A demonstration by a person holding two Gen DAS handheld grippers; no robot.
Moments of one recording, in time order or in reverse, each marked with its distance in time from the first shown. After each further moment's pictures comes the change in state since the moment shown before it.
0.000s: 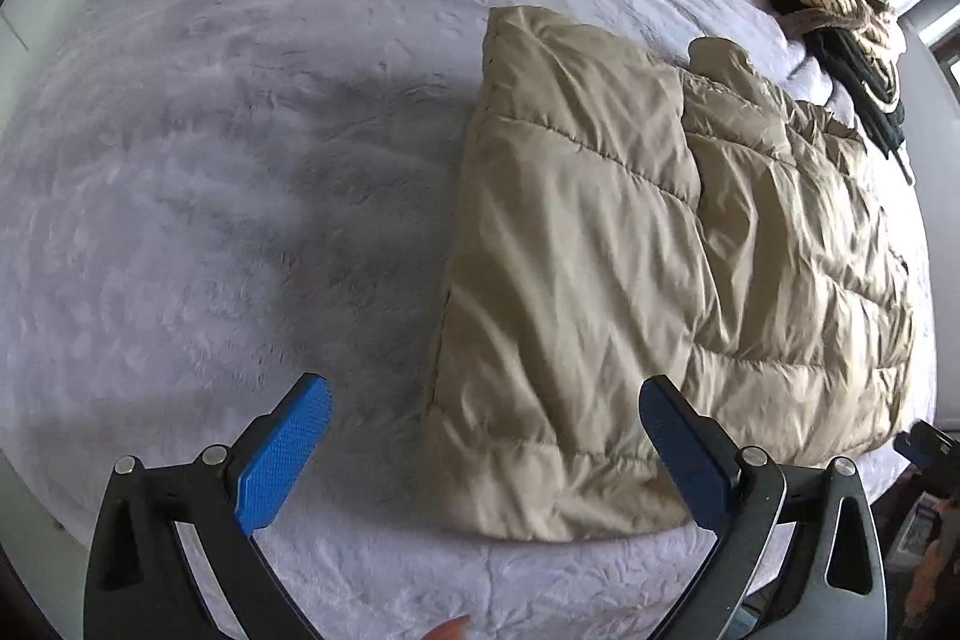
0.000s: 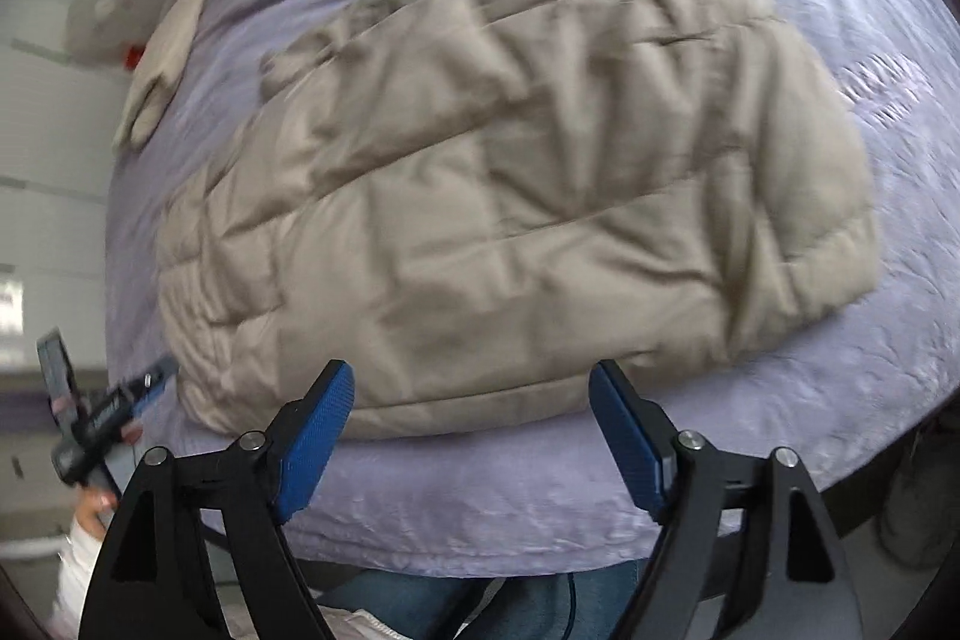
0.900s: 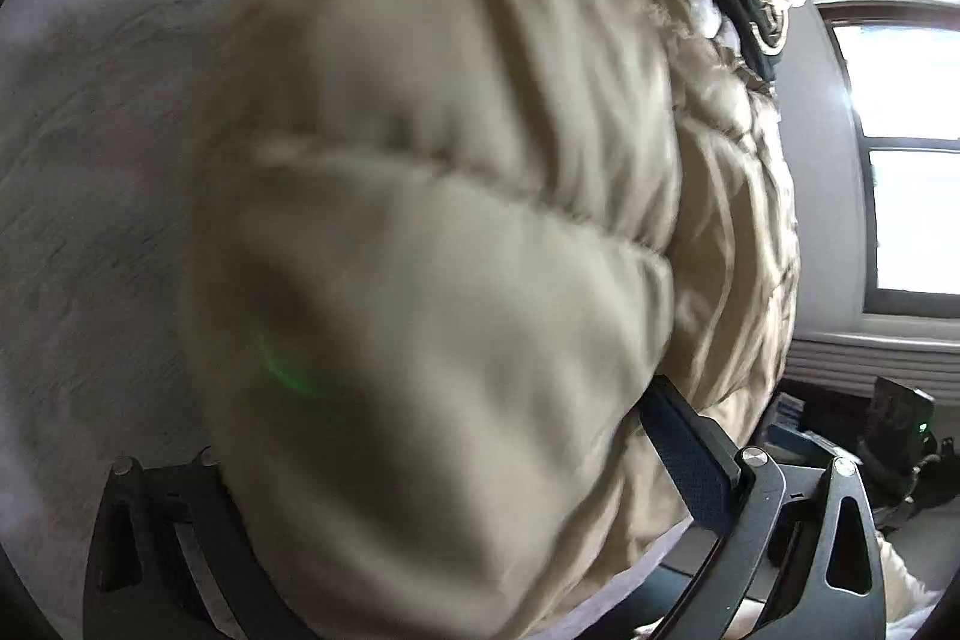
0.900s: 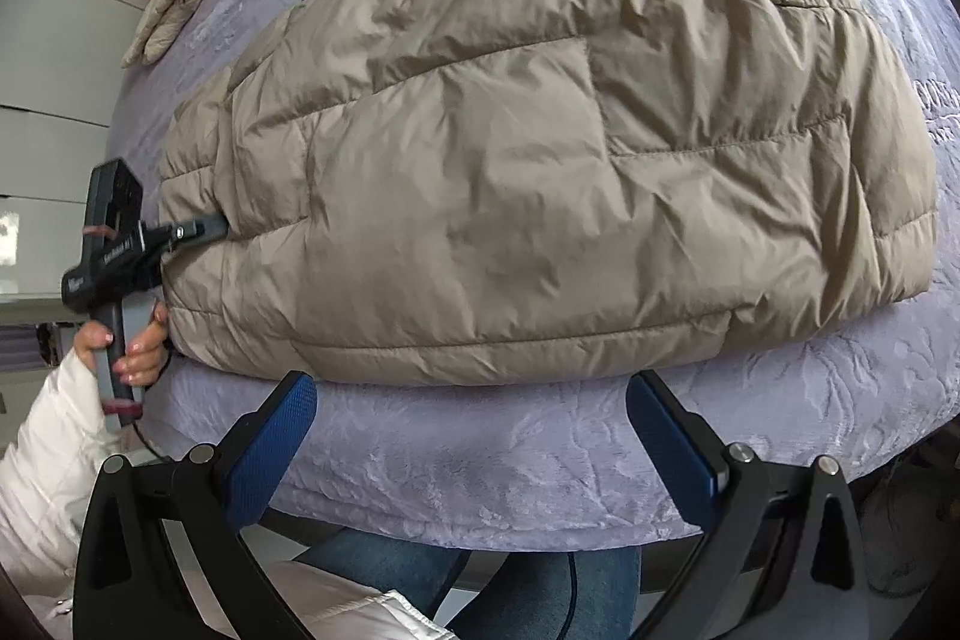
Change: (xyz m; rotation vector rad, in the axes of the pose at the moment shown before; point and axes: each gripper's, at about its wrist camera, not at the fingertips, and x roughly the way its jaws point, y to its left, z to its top) left arm 0.100 -0.010 0.062 0.095 0.282 -0.514; right arm 0.026 0.026 -0.027 -0.070 0.113 -0.017
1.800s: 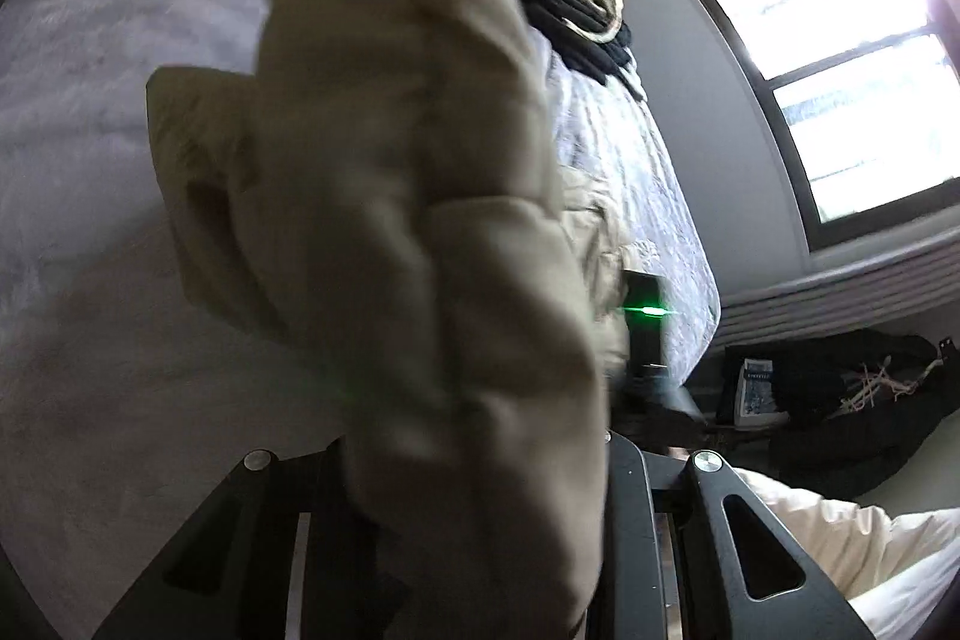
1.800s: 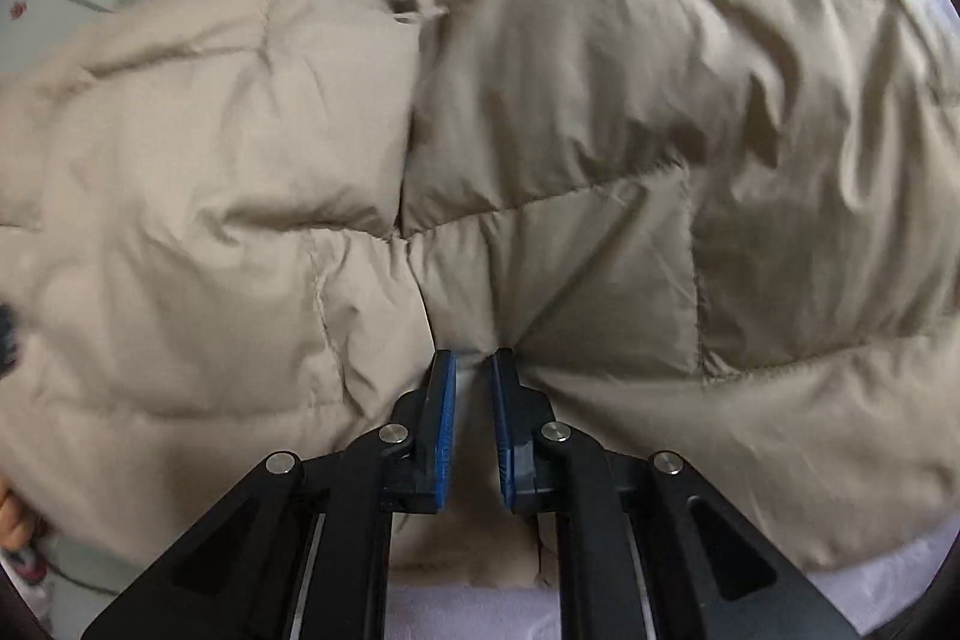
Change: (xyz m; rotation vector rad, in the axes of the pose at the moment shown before) left arm -0.065 -0.195 -0.032 0.262 -0.119 -0.040; right arm 0.056 -0.023 0.061 0.016 -0.120 0.170
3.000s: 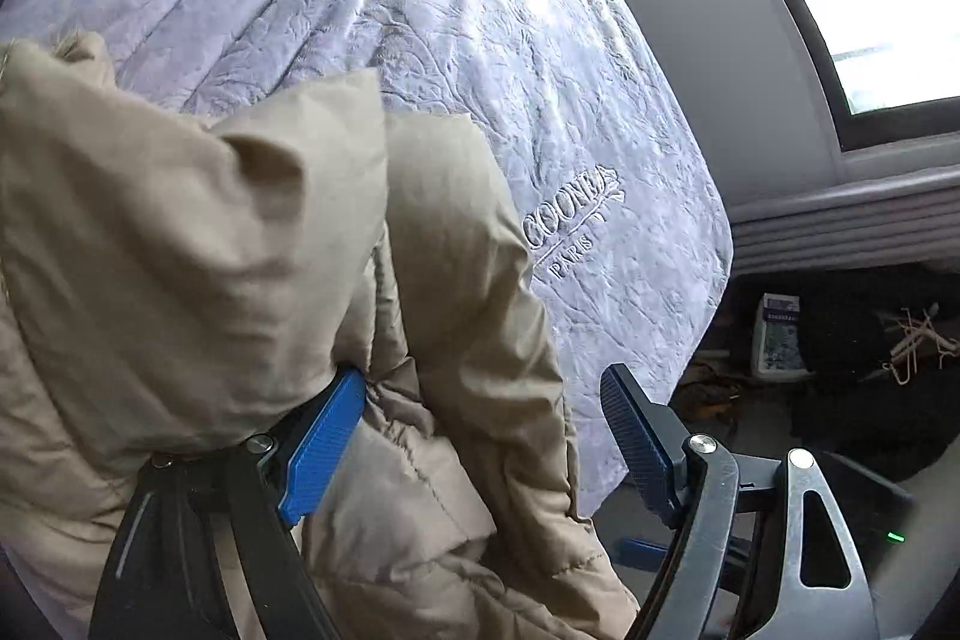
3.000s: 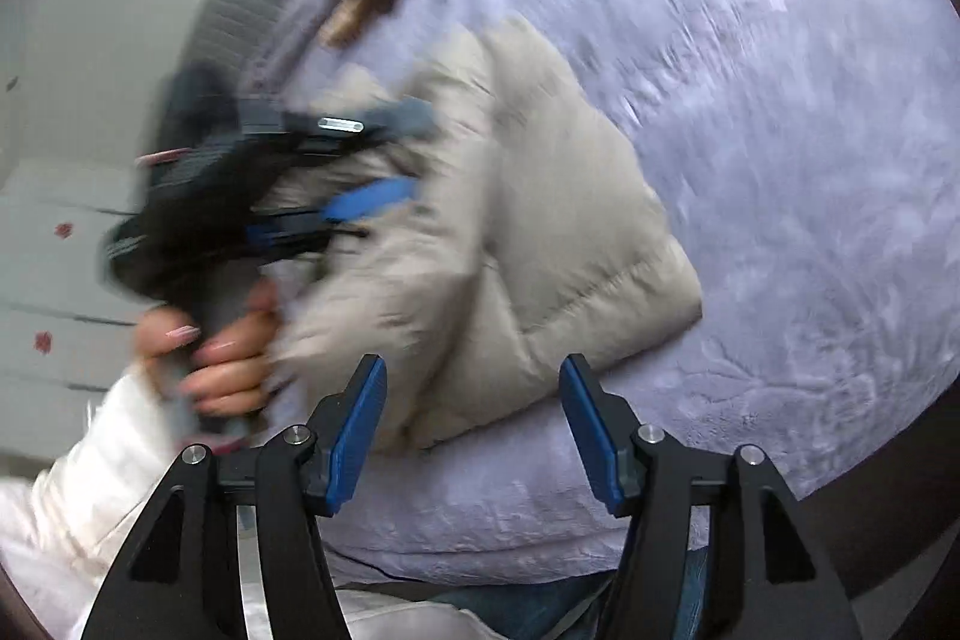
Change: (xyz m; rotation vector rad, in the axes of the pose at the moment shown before) left arm 0.266 -0.188 0.084 0.138 0.274 0.023; right arm -0.241 -0.165 -0.075 0.251 -0.296 0.190
